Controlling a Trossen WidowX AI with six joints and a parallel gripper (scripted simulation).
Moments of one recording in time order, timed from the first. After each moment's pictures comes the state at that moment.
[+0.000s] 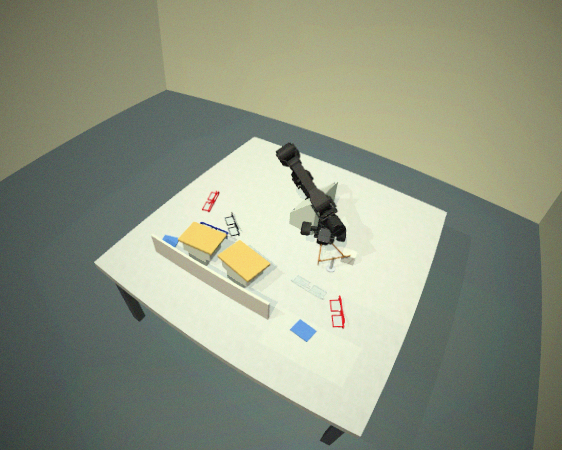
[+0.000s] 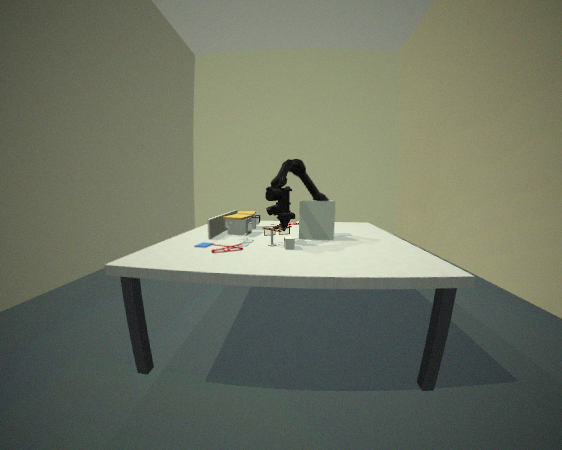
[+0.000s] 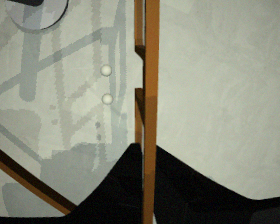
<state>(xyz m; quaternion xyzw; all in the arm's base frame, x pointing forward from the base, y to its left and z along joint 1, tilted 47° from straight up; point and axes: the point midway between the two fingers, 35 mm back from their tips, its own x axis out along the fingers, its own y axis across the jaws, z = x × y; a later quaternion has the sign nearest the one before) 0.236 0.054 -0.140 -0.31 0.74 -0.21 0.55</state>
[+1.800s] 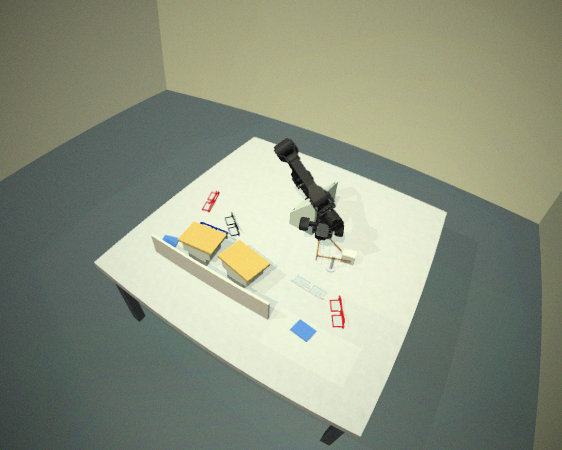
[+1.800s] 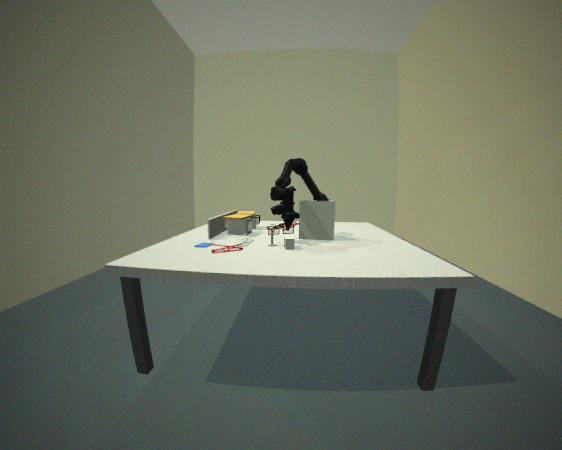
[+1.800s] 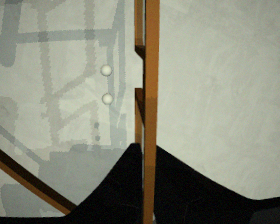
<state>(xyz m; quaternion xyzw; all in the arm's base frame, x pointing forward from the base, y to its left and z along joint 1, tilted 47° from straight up) 0.215 0.046 -0.125 -0.31 0.74 -0.21 0.55</state>
